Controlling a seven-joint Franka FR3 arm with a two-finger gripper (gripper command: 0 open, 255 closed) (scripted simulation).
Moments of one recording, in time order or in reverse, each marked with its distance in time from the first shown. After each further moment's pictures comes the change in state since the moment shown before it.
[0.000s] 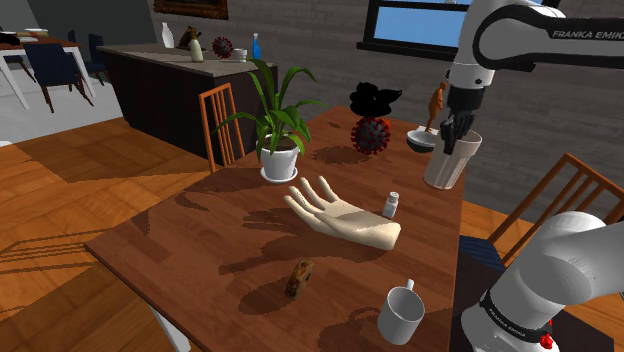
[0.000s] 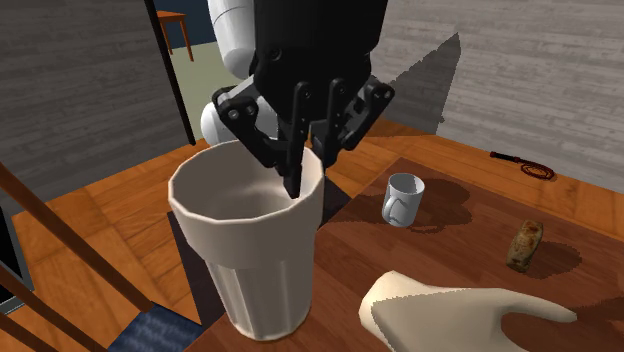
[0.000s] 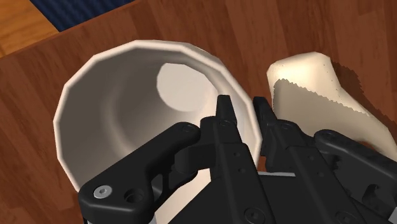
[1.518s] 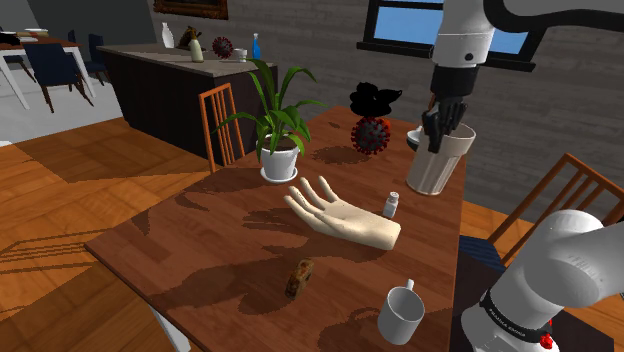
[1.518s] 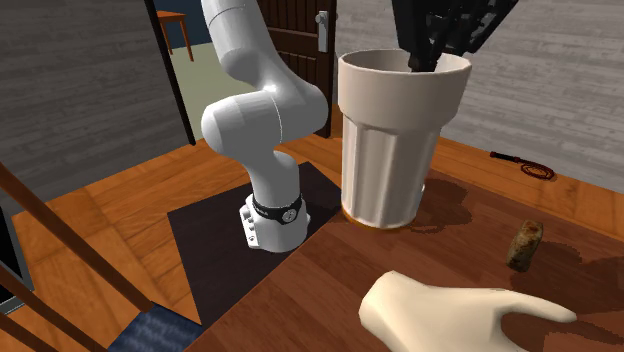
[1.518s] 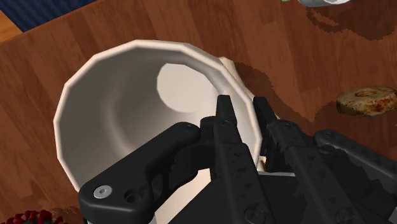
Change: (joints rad) arm 0.079 -0.001 0.260 0.157 0.197 -0.166 0.277
